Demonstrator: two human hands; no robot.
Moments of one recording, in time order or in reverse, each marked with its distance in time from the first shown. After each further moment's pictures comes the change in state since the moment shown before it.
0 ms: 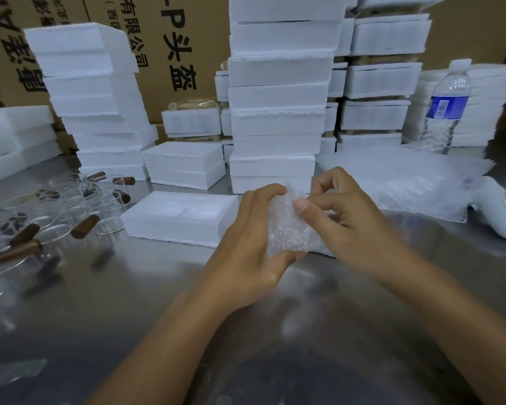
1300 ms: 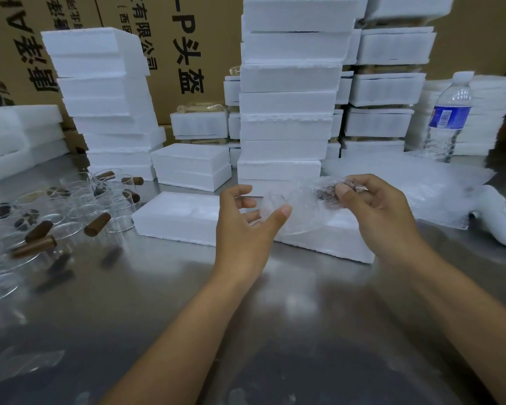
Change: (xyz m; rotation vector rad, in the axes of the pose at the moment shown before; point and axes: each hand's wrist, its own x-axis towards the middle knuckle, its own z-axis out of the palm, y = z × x) left_hand 0.012 0.009 0.000 -0.547 0.411 -0.452; right_hand 0.010 0.029 -0.006 0.376 0.302 0.166
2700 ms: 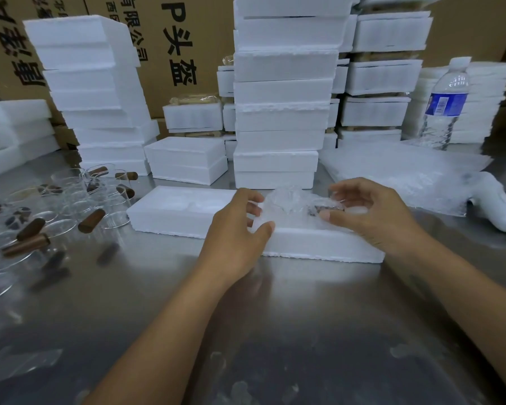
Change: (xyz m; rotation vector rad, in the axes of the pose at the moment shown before) left_hand 0.008 -0.007 -0.023 0.593 -0.247 0.052; right_hand -0.001 0.013 -0.014 -0.256 -0.102 0.137
